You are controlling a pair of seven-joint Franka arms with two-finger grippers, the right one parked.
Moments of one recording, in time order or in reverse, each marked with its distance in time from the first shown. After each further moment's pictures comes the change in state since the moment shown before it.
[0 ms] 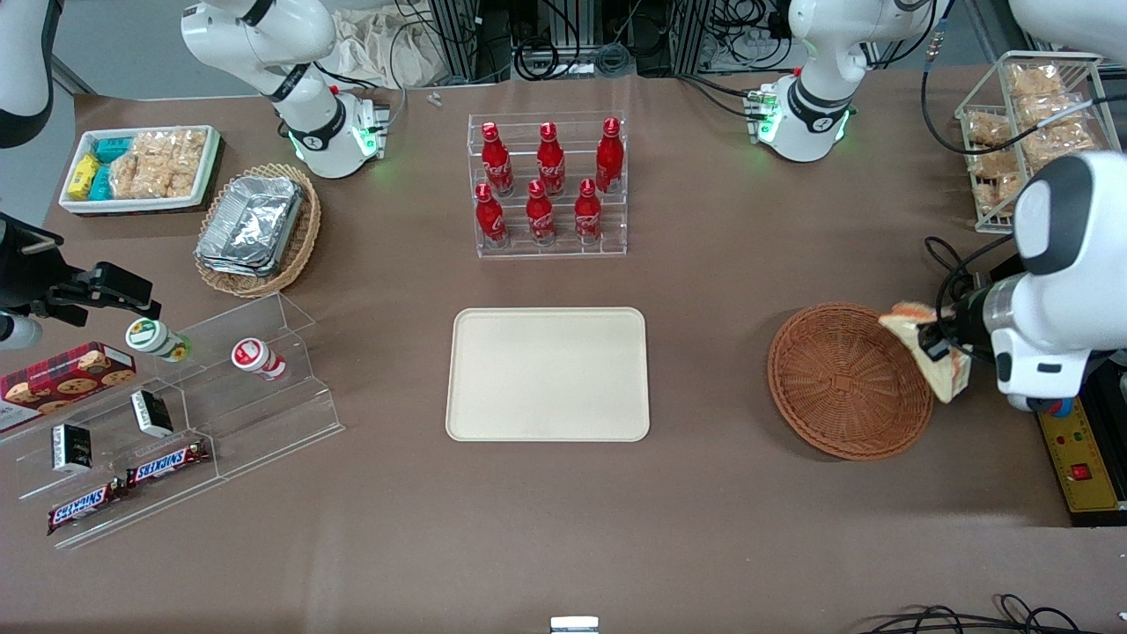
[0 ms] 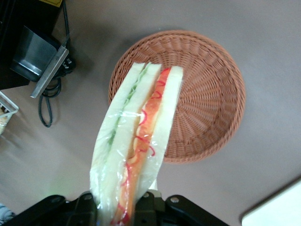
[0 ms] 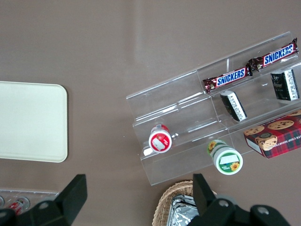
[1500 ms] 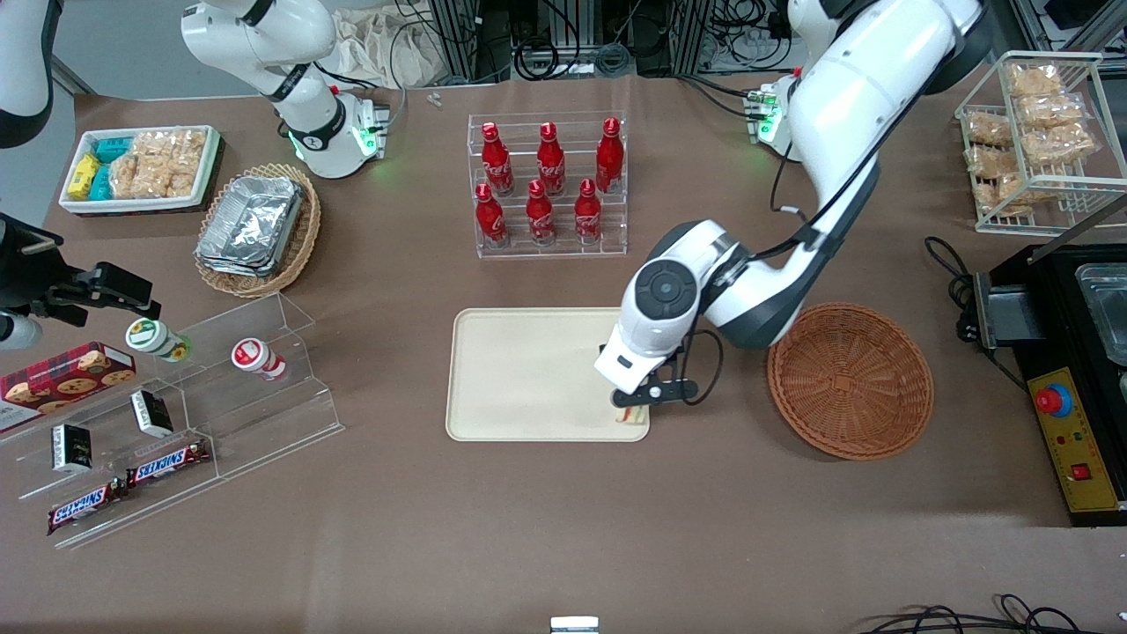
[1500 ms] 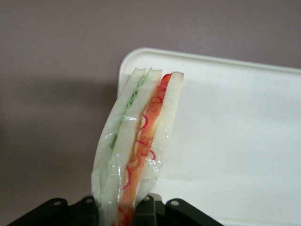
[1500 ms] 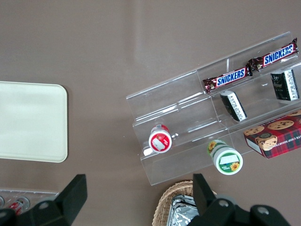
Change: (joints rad) arm -0.239 0.454 -0.424 -0.012 0.262 0.571 -0.205
